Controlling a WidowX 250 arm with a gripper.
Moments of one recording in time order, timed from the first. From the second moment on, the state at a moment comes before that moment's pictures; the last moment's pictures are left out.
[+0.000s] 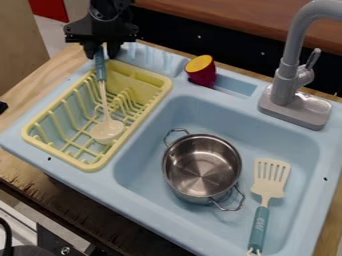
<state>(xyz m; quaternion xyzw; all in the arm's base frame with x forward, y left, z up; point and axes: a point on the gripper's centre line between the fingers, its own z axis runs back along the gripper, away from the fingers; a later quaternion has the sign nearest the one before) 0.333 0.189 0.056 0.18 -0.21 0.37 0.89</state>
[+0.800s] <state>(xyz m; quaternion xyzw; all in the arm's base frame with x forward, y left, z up) 0.317 0.186 0.077 0.20 -0.13 0.38 0.89</state>
